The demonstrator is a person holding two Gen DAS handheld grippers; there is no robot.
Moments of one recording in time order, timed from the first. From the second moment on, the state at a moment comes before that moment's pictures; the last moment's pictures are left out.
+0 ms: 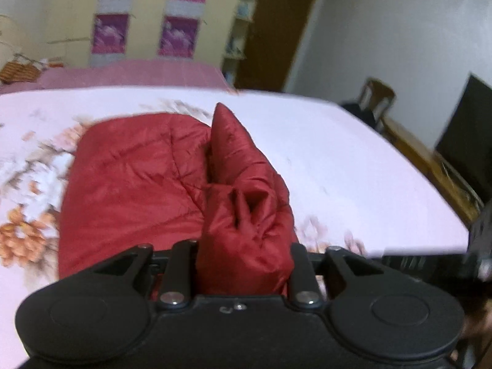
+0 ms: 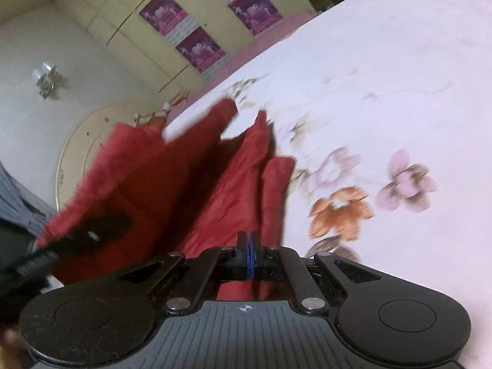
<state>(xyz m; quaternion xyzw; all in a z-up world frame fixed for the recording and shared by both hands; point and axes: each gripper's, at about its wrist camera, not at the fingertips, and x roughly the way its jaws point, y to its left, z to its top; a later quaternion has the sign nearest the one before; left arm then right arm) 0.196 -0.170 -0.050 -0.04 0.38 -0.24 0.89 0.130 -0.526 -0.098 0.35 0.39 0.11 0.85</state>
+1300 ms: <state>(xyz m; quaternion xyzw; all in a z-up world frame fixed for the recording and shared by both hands) 0.296 -0.113 -0.116 0.00 0.42 -0.29 0.86 0.258 -0.446 -0.137 0.15 0.44 0.05 0.88</state>
